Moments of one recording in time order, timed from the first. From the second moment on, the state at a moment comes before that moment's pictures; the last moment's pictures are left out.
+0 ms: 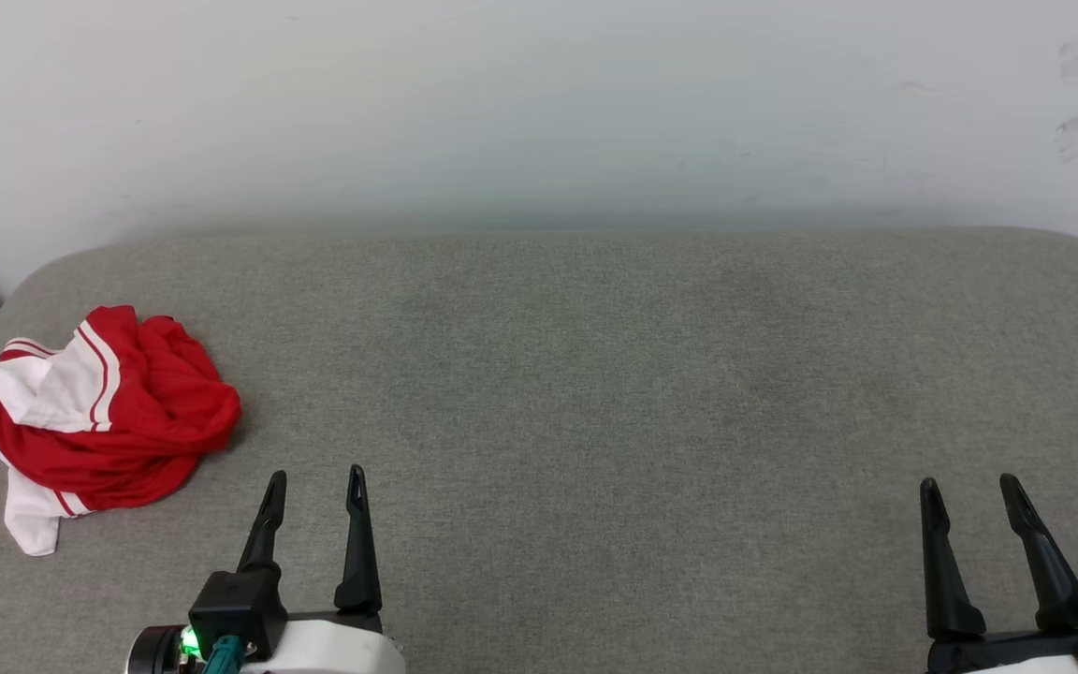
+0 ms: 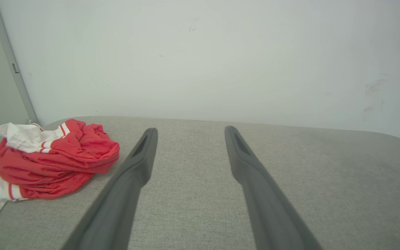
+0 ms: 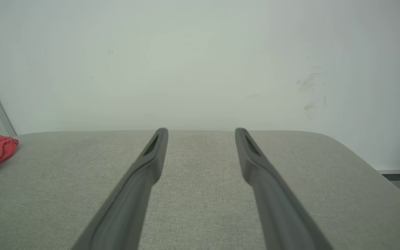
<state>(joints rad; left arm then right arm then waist) 0.05 0.05 -0.11 0.06 -0.15 0.10 -0.26 0.16 -0.05 -0.08 -0.06 0.09 0.13 -0.26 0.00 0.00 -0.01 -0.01</state>
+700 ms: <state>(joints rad) 0.05 0.05 -0.10 0.08 -0.17 0.09 -0.26 0.16 -0.05 -0.08 -0.04 0.14 0.13 -0.26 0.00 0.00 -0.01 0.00</state>
